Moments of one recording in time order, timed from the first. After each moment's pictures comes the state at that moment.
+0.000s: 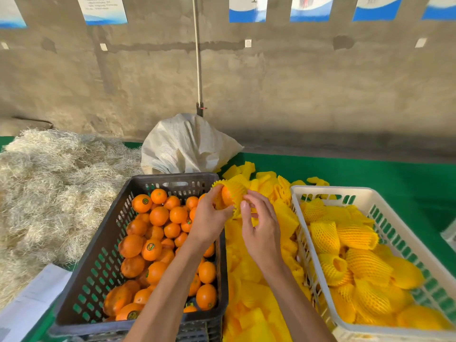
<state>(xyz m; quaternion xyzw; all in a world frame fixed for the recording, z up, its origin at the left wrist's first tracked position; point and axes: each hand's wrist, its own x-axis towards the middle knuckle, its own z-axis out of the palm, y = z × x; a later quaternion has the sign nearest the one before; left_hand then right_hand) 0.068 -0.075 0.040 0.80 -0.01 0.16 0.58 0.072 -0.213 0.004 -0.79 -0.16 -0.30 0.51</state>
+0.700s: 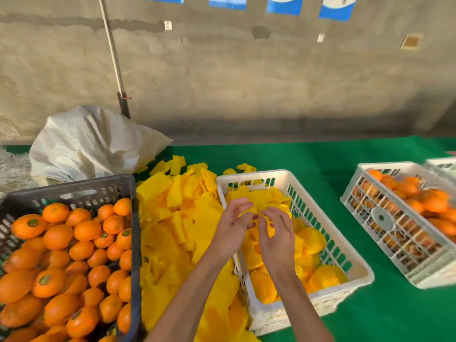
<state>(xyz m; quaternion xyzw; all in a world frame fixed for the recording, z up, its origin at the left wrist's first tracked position) 0.092 -0.297 -0.002 0.65 -0.07 -0.07 0.75 0.063 -0.416 -0.038 -0.85 0.05 -0.33 0.41</state>
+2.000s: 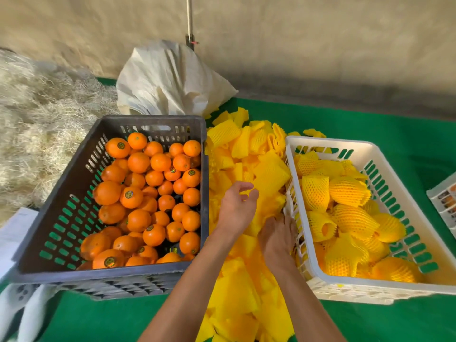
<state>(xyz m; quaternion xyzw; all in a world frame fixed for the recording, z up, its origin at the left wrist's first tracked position) 0.058 -0.175 -0.047 0.77 0.13 0.02 0.62 0.054 -0.291 -0.125 -1.00 0.06 0.04 0.07</state>
